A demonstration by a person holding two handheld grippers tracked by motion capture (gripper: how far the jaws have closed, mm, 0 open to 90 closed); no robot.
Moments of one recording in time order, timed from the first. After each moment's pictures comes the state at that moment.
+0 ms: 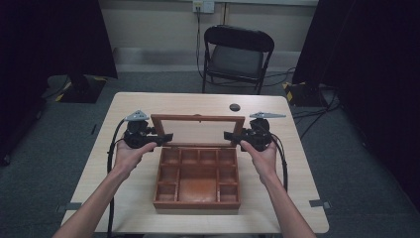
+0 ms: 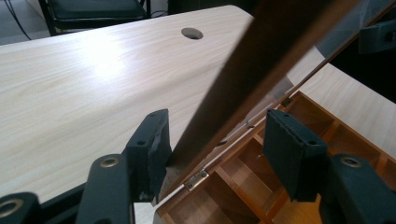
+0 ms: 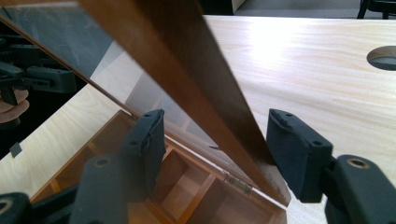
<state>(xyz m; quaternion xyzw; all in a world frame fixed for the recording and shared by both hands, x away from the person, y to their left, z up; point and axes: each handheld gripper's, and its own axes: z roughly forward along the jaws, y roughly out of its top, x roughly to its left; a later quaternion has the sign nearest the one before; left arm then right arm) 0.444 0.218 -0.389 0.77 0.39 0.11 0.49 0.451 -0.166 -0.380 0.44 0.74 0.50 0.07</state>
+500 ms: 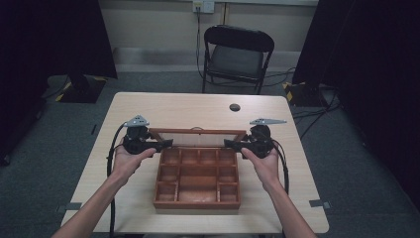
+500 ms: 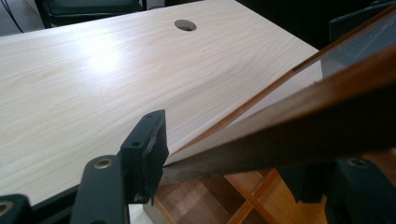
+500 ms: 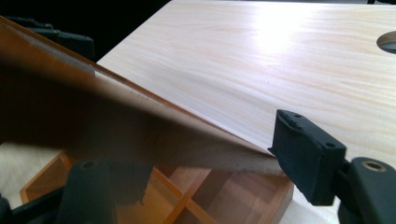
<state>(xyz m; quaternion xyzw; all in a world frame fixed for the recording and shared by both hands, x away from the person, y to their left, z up) 0.426 0.215 -0.391 0.78 0.38 0.11 0.48 0.432 -0.168 -0.384 0.43 0.76 0.48 0.07</state>
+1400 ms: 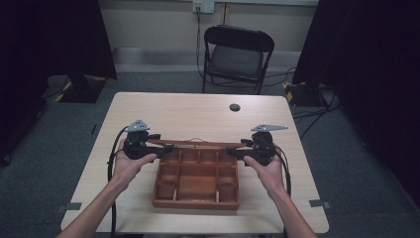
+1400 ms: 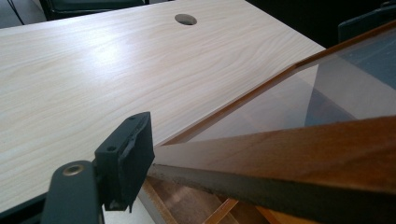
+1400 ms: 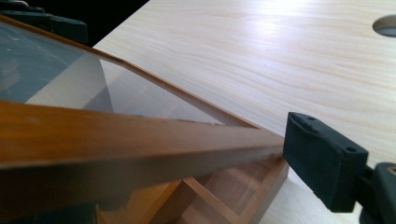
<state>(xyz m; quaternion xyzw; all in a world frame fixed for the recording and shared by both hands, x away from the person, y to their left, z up) 0.417 0.211 -0.395 0.78 0.39 0.11 0.48 0.418 -0.174 -0.391 0.43 0.77 0.47 0.07</state>
